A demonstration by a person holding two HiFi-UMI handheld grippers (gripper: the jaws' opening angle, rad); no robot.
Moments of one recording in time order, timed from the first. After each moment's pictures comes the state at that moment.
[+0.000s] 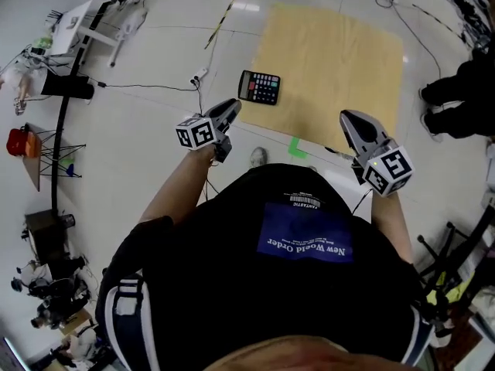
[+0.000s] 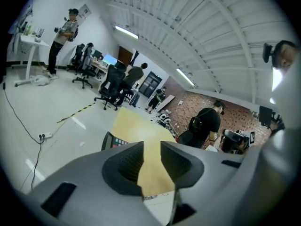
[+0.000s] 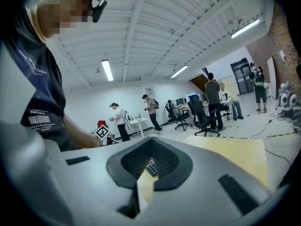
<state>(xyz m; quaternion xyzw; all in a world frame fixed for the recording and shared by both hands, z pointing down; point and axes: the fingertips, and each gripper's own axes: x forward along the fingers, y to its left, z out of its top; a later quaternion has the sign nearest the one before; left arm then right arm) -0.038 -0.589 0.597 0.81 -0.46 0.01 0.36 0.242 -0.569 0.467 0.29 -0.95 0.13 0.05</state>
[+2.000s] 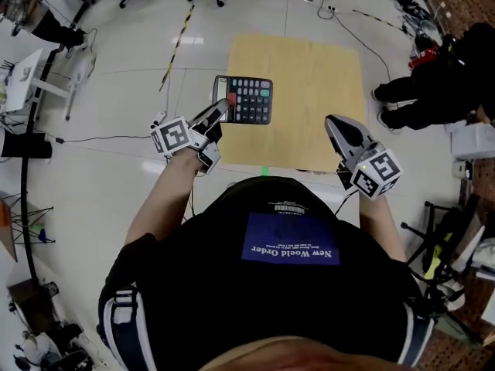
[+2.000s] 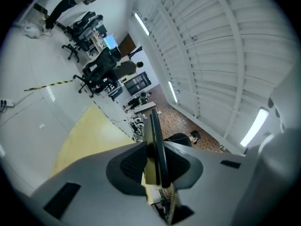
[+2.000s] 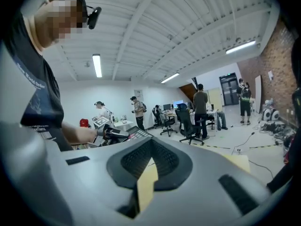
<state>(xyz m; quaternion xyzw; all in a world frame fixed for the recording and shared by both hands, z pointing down) -0.020 -0.684 0.489 0.83 -0.29 -0.13 0.46 0.208 -0.609 0.419 0.39 -0.92 0.08 0.05</state>
